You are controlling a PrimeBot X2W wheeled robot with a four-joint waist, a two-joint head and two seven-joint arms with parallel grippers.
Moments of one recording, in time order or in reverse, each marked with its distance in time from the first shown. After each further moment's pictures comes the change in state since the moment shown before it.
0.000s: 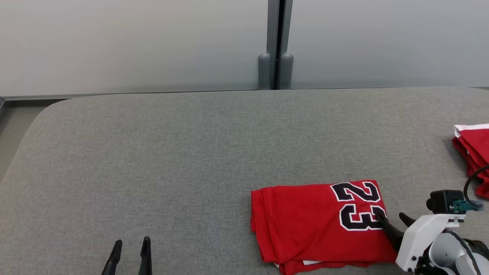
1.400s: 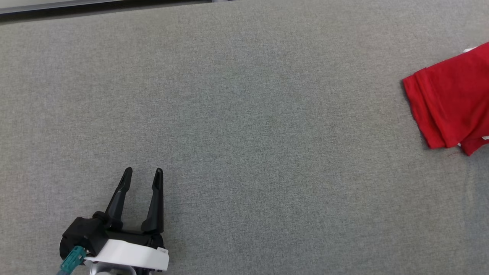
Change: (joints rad) left arm -0.260 0.000 -0.040 -0.018 0.052 -0.030 0.000; right arm -0.617 -0.439 -0.253 0.072 -0.018 0.000 0.364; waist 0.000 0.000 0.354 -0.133
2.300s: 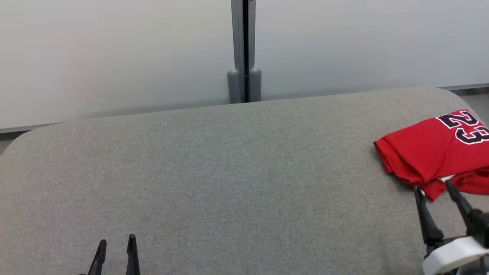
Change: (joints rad) left arm 0.235 0.000 0.071 0.026 -0.036 0.105 0.000; right arm 0.706 0.476 0.028 -0.162 -0.440 0.000 -0.879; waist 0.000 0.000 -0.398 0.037
